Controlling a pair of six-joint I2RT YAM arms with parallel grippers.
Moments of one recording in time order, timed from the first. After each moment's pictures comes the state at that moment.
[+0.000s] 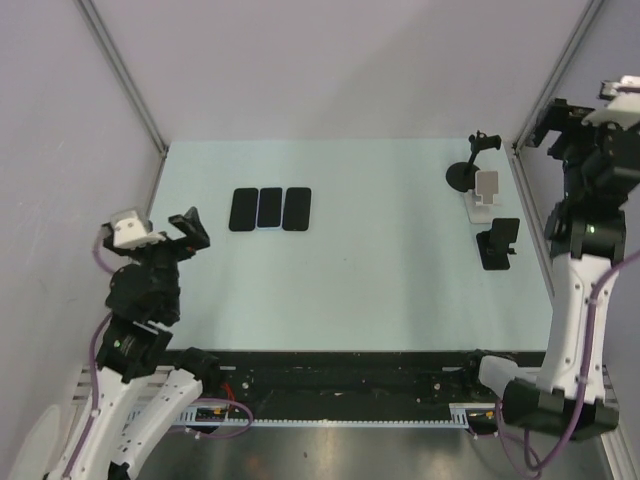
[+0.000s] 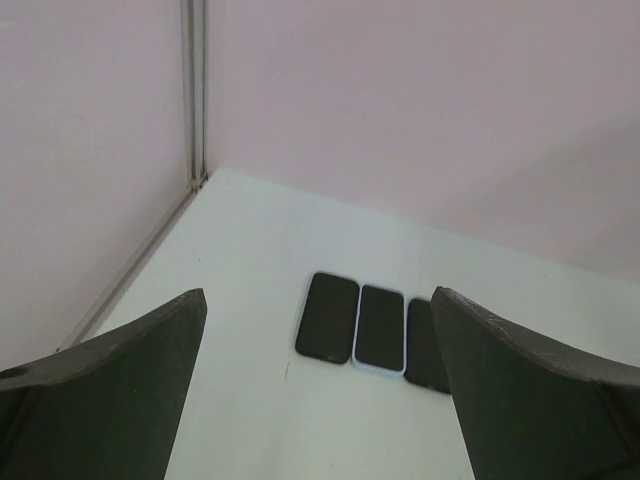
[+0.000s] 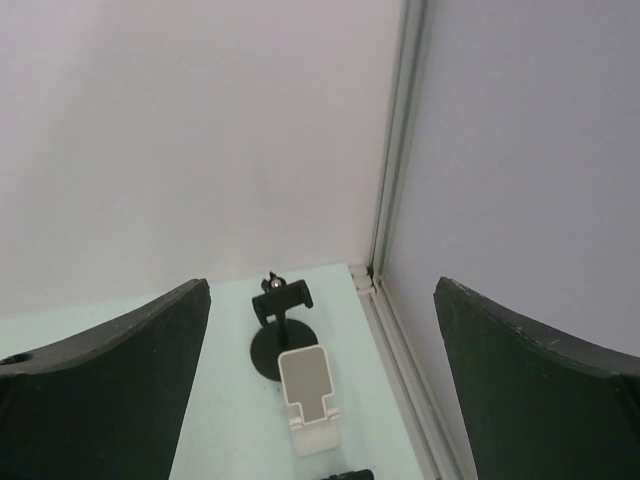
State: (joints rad) left arm -0.40 0.50 0.80 -0.25 -0.59 -0.14; right arm -0.23 1.19 1.53 -0.24 -0.03 -0.04
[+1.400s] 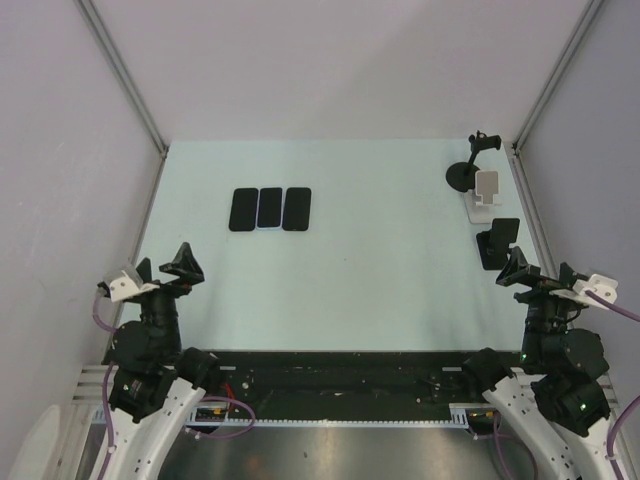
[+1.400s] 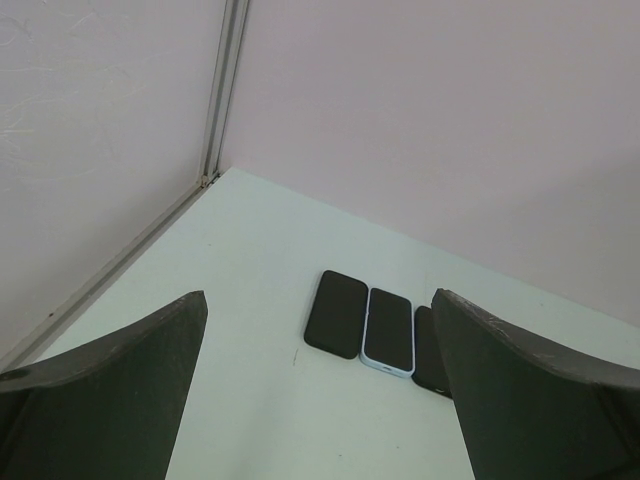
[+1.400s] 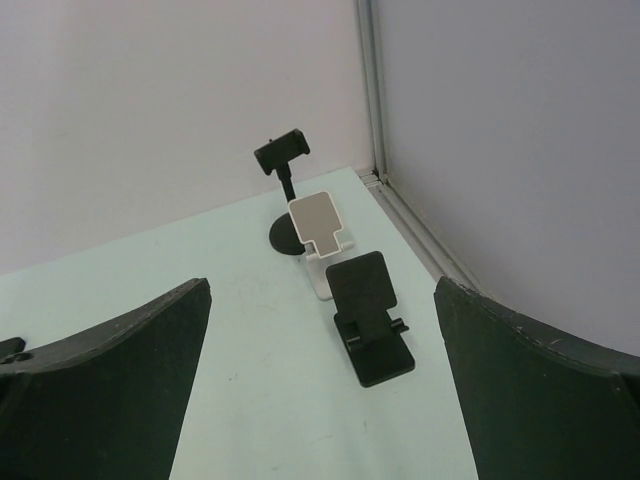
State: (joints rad) left arm -0.40 0.00 0.50 -0.24 -0.65 -0.18; right arm 0.54 0.03 0.68 -0.37 0.83 -0.02
